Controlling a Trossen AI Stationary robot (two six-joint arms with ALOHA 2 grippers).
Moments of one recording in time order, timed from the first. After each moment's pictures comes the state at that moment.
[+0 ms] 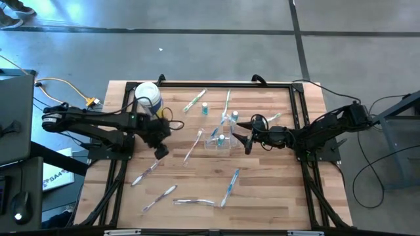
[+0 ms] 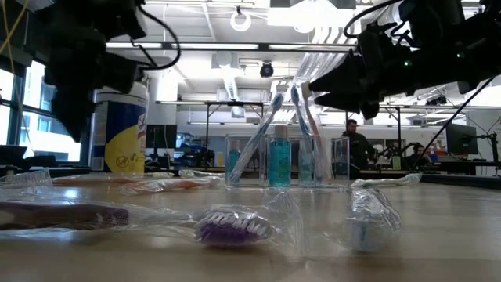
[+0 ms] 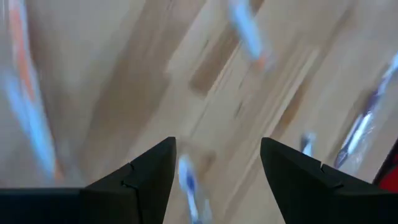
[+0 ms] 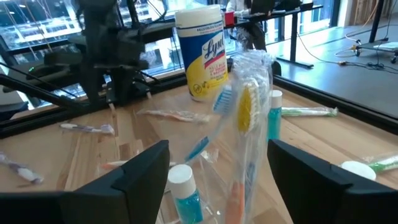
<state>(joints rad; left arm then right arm) 0.05 1.06 0.67 -0.78 0.25 -0.66 0.07 1.39 0.28 1.00 0.42 0.23</state>
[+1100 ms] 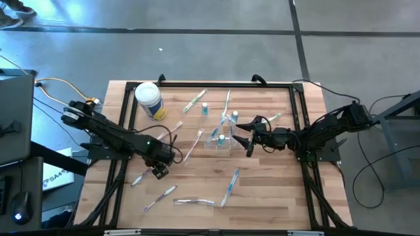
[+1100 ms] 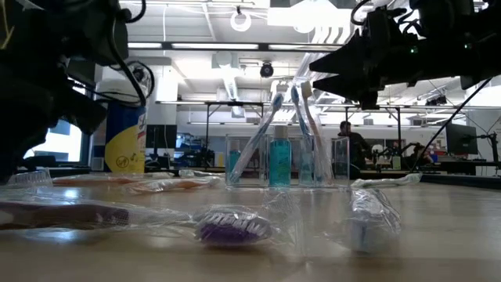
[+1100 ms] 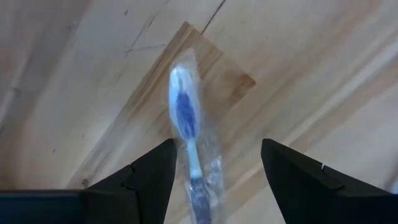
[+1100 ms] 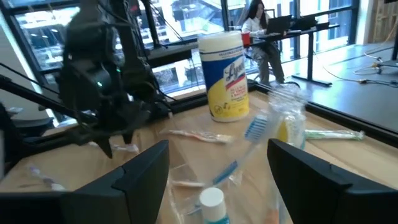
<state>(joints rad) -0.31 1.41 0.67 -0.75 0.17 -1.01 0.13 1.39 0.28 1.10 0.41 0.21</state>
